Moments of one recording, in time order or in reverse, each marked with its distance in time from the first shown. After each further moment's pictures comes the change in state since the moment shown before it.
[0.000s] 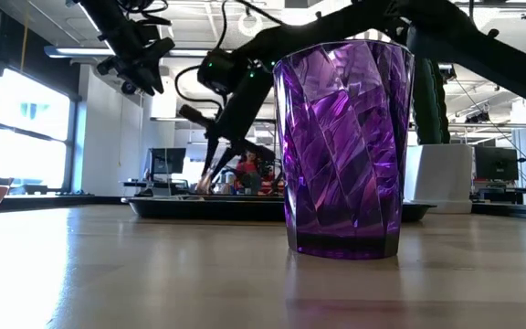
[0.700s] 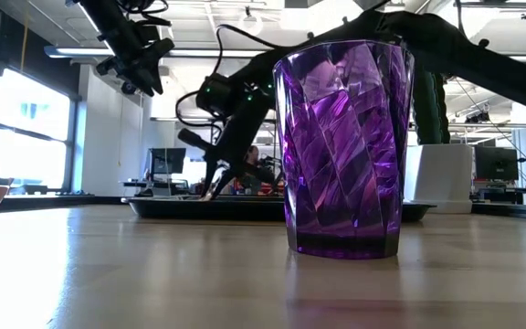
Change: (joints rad) left arm 0.000 0.000 0.000 -0.010 0.000 0.000; right arm -0.026 0.079 0.000 0.032 -0.059 0.065
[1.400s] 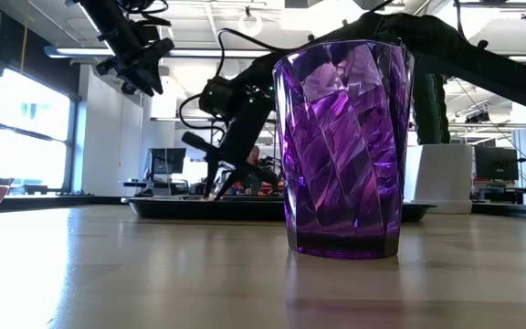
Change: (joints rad) left arm 0.000 0.000 0.000 0.001 0.000 0.000; right arm -0.014 0.001 -0.001 -0.010 0.004 0.007
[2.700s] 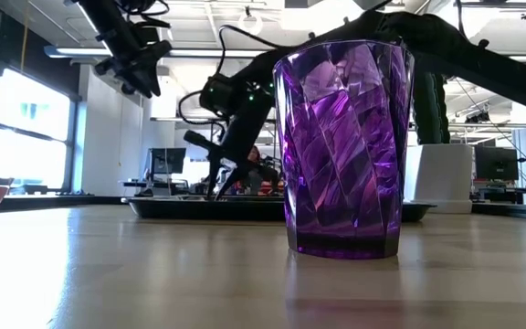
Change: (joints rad) left arm 0.000 0.000 0.000 -0.033 0.000 0.032; right arm 0.005 -0.008 0.013 -0.018 0.041 -0.090
